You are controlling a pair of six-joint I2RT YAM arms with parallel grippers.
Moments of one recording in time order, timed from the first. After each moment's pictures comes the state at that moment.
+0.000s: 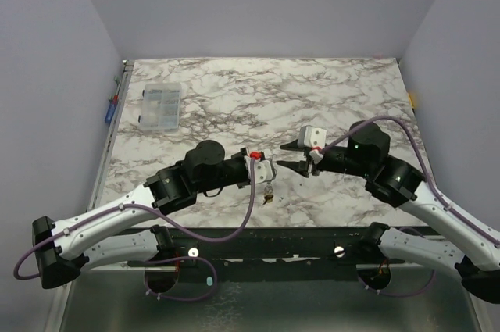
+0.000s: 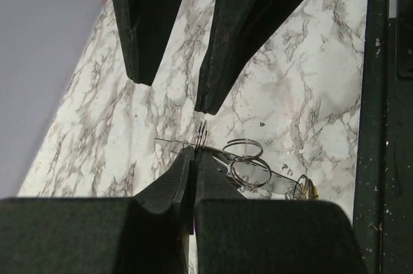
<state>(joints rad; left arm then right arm) -1.06 0.92 0.87 -0.16 0.15 0.47 0.84 0.86 0.94 -0.23 -0.45 -0.41</state>
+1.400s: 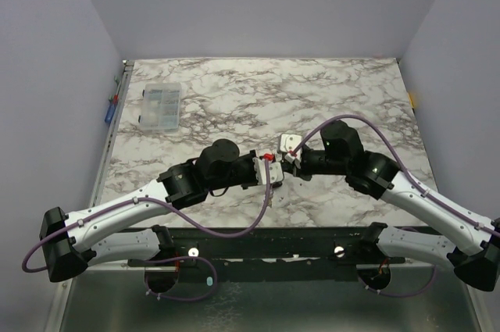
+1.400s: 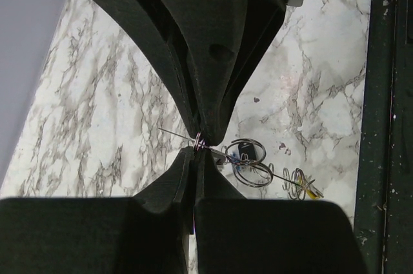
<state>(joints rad) -1.06 1.03 0.88 -0.19 0.13 0.51 0.85 1.01 0.95 -0.41 -0.41 -0.49</state>
